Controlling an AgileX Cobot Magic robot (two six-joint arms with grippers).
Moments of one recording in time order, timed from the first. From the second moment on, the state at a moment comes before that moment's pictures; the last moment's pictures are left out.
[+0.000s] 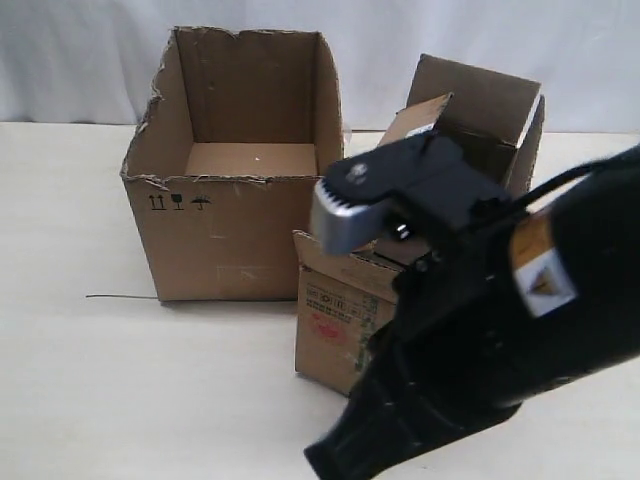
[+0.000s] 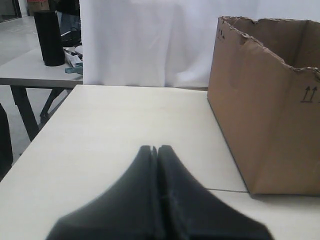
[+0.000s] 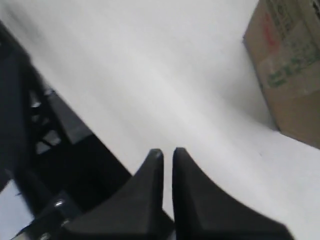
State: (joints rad) left arm 0.02 0.00 0.00 0.01 0.25 0.00; right arm 1.12 1.25 -1.04 0.07 1.02 0.25
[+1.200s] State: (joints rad) left arm 0.02 0.00 0.00 0.01 0.25 0.00; right arm 0.82 1.51 -1.04 -0.47 0.81 0.49
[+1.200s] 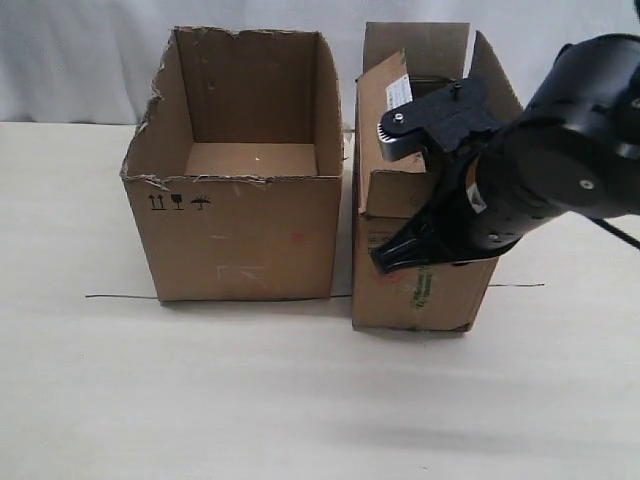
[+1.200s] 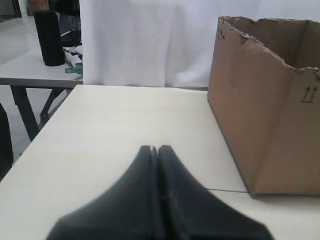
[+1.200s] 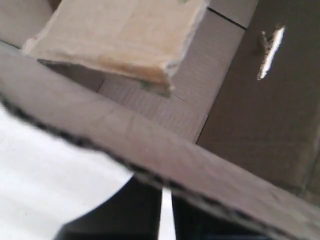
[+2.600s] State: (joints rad) left arm 0.02 0.00 0.00 0.01 0.25 0.00; right arm -0.11 2.12 -1.35 0.99 0.80 -0.74
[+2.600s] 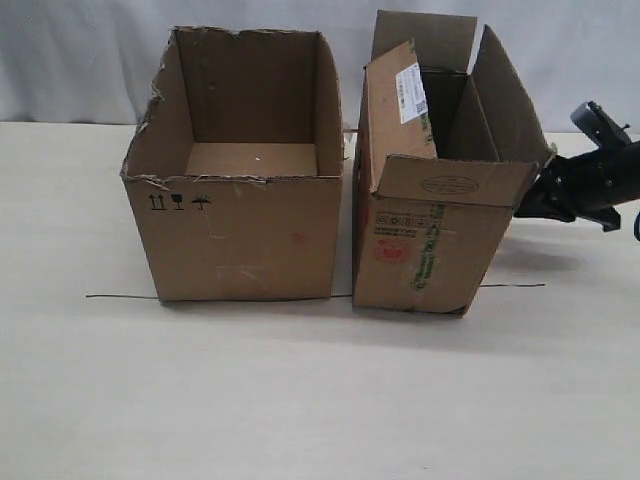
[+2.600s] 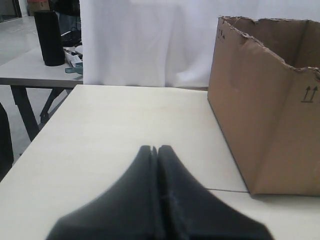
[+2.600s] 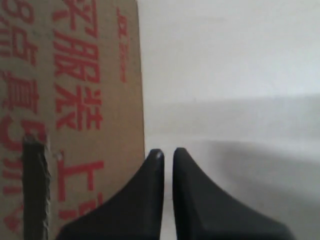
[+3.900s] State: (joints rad) left arm 0.02 0.00 0.00 0.01 0.25 0.00; right arm 0.01 2.26 -1.58 0.83 0.91 -0.43
